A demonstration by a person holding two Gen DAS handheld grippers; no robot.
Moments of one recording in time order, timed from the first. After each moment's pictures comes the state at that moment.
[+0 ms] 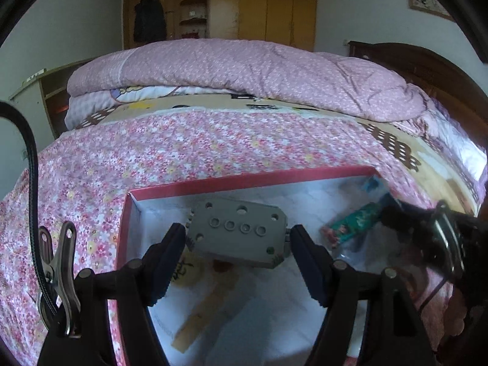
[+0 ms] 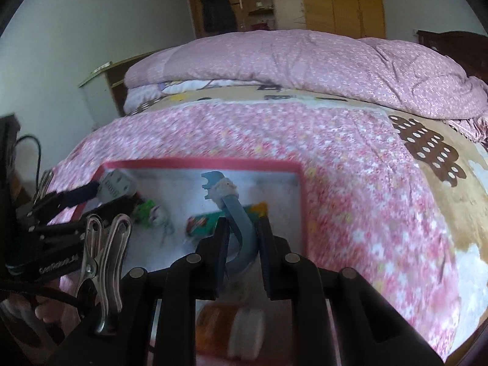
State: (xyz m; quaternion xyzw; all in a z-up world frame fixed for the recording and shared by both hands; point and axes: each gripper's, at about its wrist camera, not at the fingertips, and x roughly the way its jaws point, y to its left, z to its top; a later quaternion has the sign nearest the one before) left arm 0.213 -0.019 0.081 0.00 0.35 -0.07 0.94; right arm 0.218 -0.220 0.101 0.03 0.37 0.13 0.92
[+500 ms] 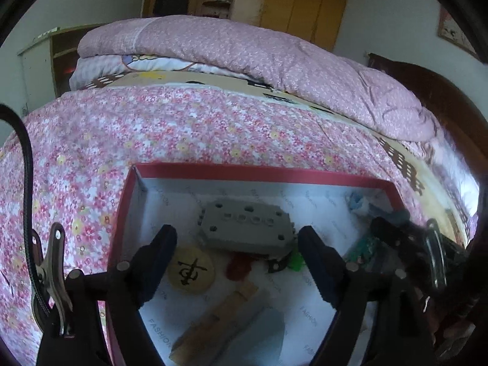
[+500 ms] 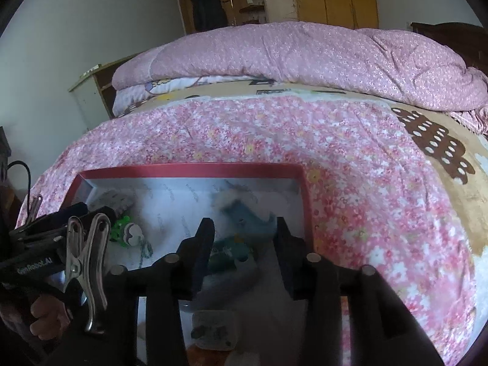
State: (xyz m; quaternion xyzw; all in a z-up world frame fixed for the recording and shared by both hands) left arm 0.232 0.003 0.065 -0.07 0.38 -0.06 0.92; right arm 0.242 -0.214 0.081 0.04 0.37 0.12 0.92
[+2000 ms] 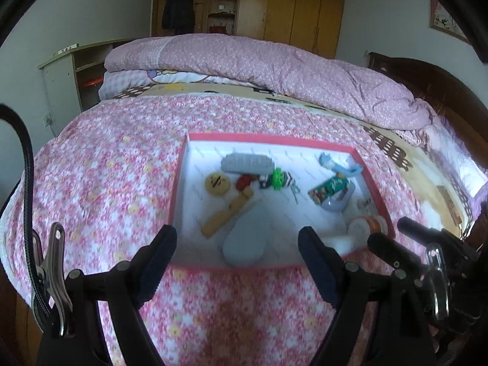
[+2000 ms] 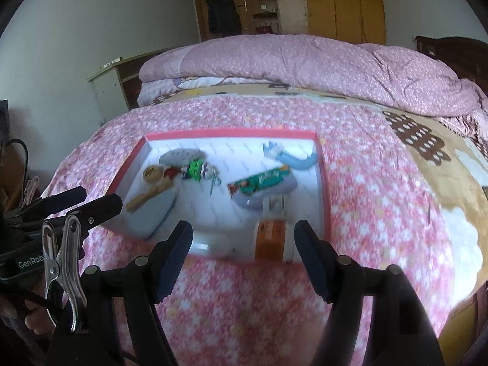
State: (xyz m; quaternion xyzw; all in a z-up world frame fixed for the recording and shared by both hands) left arm 0.095 0.001 0.101 -0.04 0.36 -0.03 0.93; right arm 0.113 -0.196 0.110 0.02 0.37 0.13 0.92
